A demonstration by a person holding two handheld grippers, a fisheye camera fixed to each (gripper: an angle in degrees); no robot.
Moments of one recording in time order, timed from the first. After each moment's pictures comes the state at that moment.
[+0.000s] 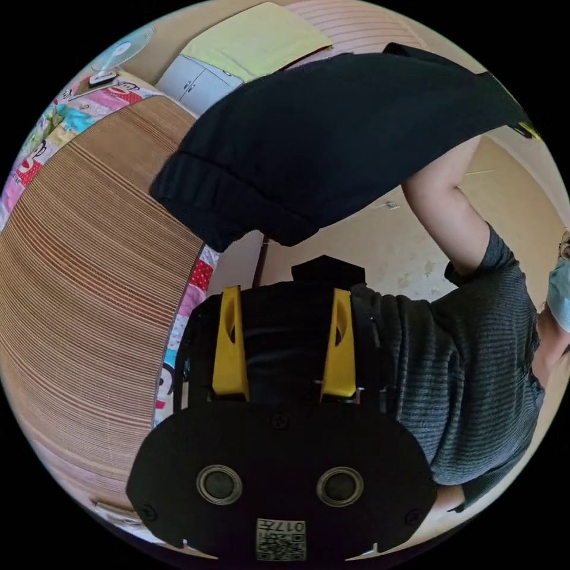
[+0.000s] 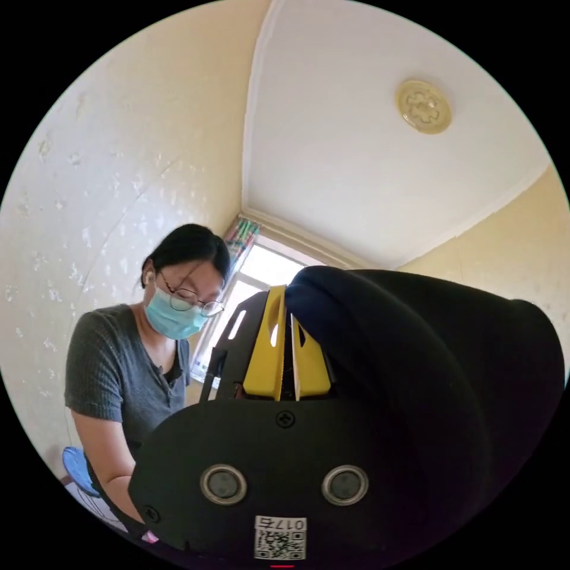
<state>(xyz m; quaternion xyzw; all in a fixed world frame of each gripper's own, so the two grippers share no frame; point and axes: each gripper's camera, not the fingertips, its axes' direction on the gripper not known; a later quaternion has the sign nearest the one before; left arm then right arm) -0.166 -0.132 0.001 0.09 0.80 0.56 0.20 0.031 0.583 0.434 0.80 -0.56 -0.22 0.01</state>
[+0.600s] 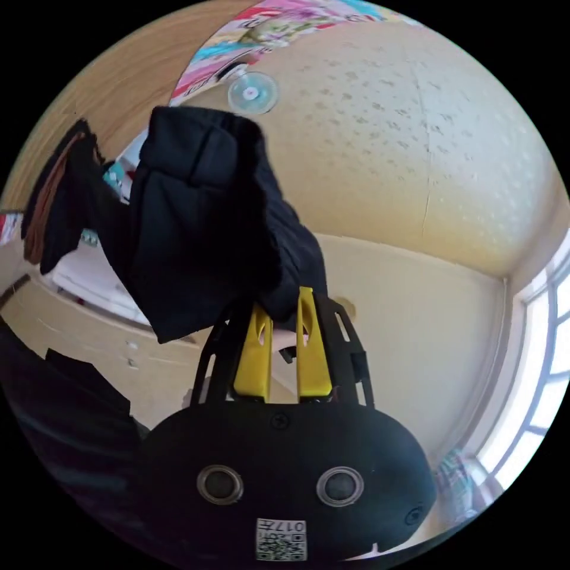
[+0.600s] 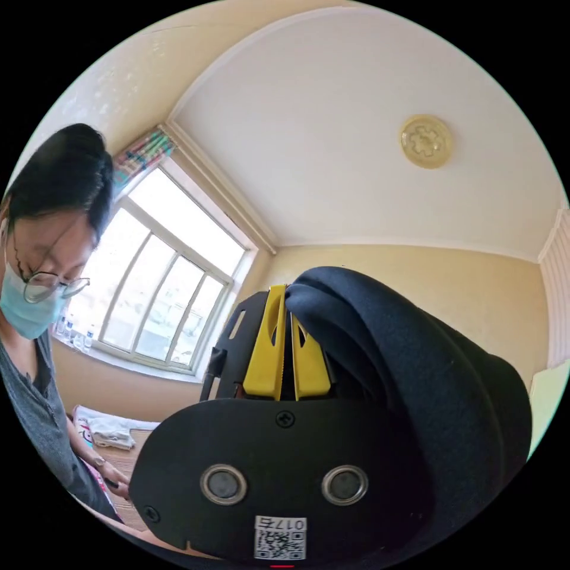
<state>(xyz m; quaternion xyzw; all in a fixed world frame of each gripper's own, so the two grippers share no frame) -0.154 -0.308 0.056 -0.30 0.89 0.00 -0.34 0.027 0.543 0.302 0.85 -0.44 0.00 0.28</state>
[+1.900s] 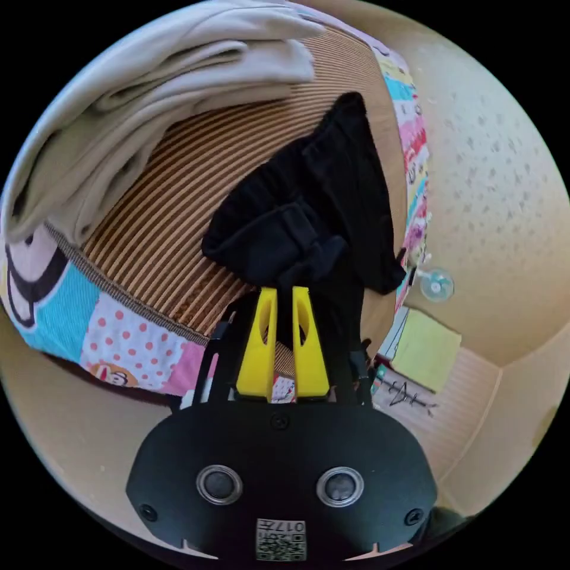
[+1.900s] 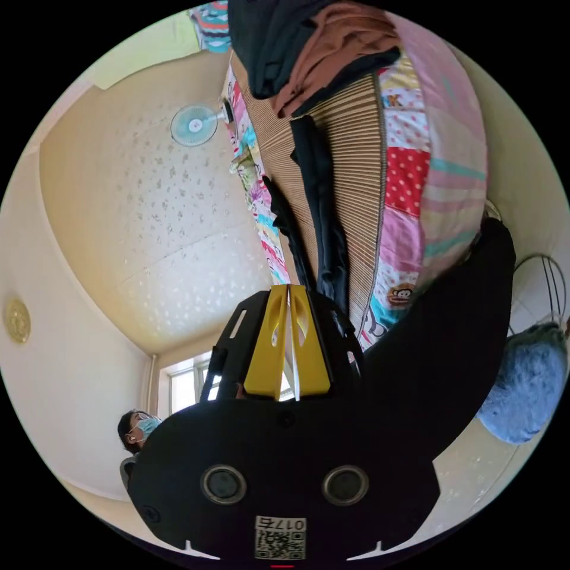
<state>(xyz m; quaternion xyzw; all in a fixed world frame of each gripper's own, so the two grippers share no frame) -0.173 -0.436 0.353 -0.26 0.88 -0.08 0.39 -0.025 0.157 0.883 -0.05 -0.91 0.25 0.32</state>
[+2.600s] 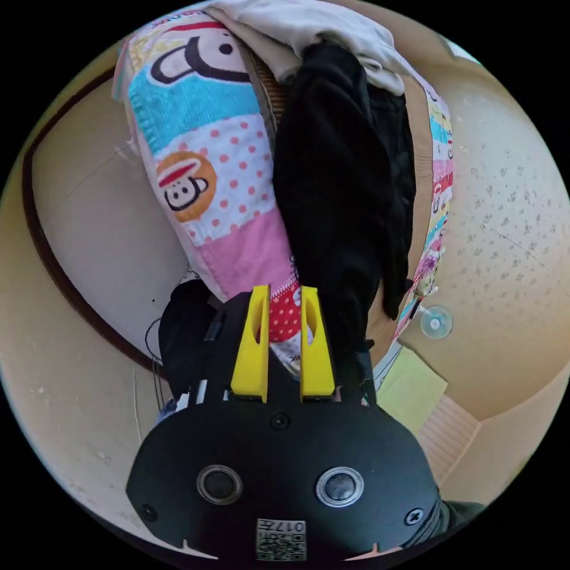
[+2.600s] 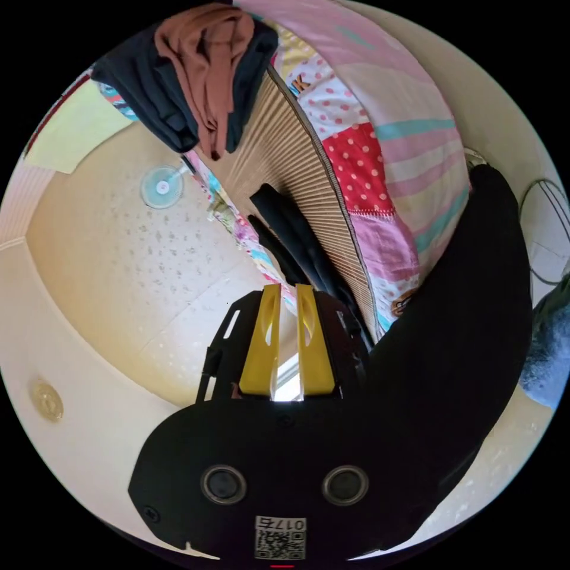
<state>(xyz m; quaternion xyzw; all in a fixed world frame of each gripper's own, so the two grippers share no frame) -0.297 -0.218 0.323 -0.39 0.81 -0.20 0.38 0.135 0.031 0.863 -0.17 -0.89 0.32 0.28</state>
